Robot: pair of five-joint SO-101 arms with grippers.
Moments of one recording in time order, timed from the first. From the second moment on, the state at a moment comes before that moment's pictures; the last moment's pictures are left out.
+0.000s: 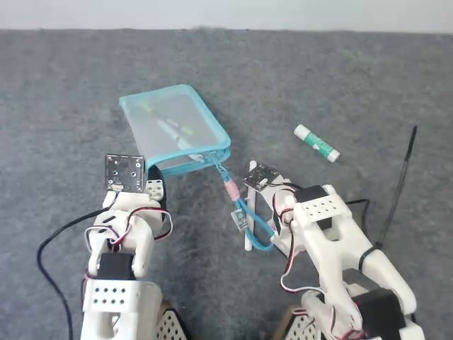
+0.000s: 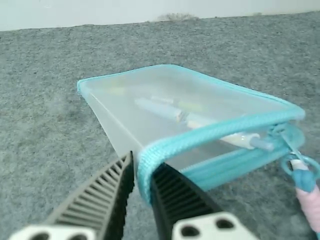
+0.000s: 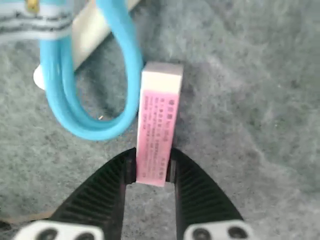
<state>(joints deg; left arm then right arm) -5.2 -79.6 88.4 34.1 2.5 -18.8 -19.6 57.7 63.4 26.7</state>
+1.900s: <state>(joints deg) -5.3 -79.6 88.4 34.1 2.9 -41.0 27.8 -40.5 100.7 14.8</state>
